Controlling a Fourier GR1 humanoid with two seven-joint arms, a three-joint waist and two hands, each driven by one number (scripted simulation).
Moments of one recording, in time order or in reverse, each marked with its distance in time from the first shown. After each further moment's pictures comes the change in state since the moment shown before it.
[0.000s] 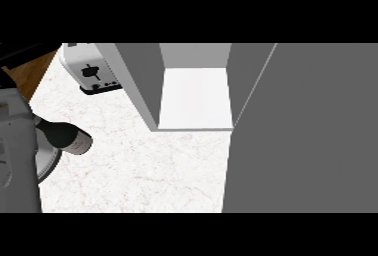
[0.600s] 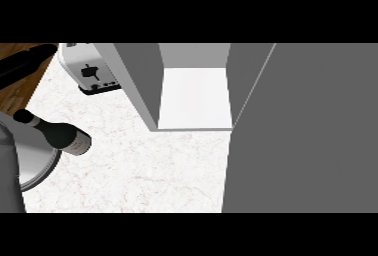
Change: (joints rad) left arm 0.146 0.008 0.047 -0.117 0.026 -0.021 0.027; right arm -0.037 0.001 0.020 -0.004 0.006 -0.028 0.031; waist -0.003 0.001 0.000
